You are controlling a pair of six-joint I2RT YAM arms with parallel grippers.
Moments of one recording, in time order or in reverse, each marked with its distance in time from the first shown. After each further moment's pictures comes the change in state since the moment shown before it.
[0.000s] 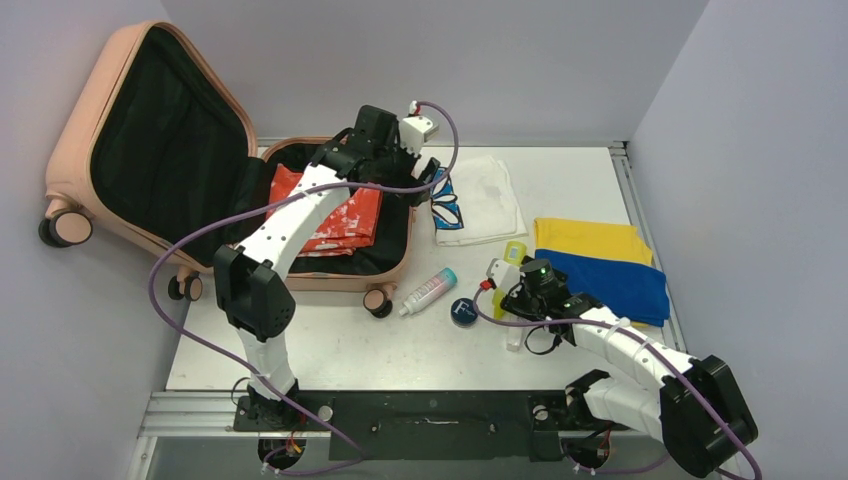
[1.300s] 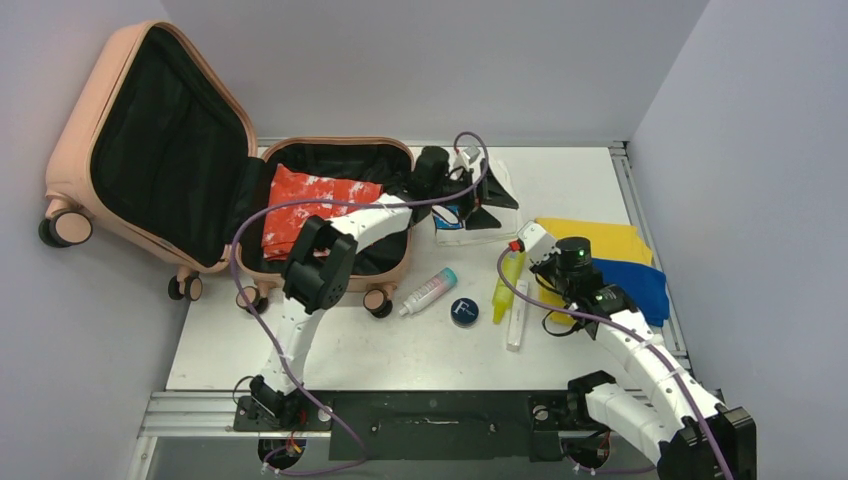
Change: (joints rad) left arm -0.122 0.375 -0.106 0.883 0.608 -1.295; right arm -0.189 -0.156 0.146 -0.077 -0.065 0.101
